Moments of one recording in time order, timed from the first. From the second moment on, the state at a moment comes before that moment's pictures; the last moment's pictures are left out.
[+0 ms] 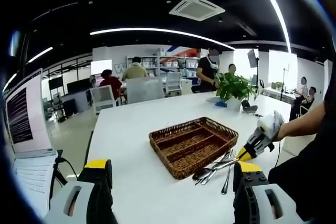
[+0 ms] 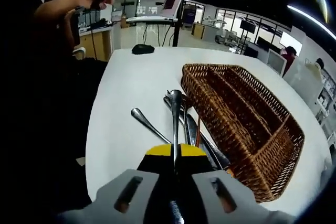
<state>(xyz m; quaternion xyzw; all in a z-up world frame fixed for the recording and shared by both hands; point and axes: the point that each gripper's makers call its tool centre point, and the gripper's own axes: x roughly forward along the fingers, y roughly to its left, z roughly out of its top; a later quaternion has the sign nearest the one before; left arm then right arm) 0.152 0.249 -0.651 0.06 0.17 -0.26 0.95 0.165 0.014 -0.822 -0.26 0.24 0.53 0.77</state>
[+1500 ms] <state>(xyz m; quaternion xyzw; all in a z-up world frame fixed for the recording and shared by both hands) 0.146 0.224 -0.658 0.06 0.17 -0.29 0.94 0.176 0.025 -0.612 -0.38 0.16 0.59 0.70</state>
